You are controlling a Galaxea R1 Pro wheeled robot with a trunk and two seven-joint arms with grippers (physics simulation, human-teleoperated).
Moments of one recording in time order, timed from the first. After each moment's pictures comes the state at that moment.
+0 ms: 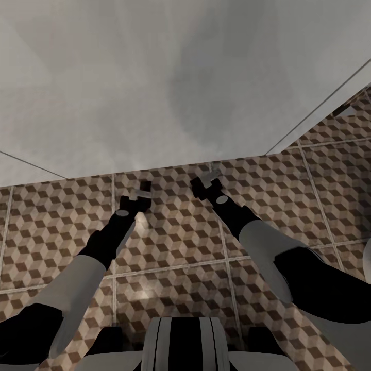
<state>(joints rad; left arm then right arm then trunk) -1.00 0.00 -0.25 -0.78 -0.02 0.28 0.16 -1.31 0.17 0.30 -0.26 0.25 -0.06 -0.03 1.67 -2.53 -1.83</state>
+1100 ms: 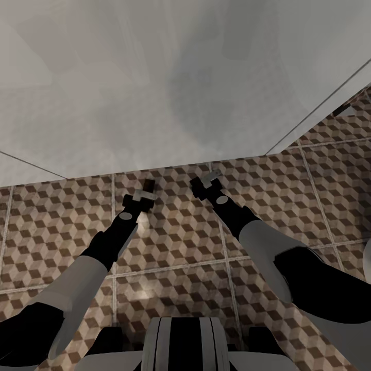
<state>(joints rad) -1.00 0.00 -0.29 -0.76 -0.08 0.19 0.16 -1.31 0.17 0.30 -0.25 0.25 -0.07 -0.03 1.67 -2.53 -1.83</state>
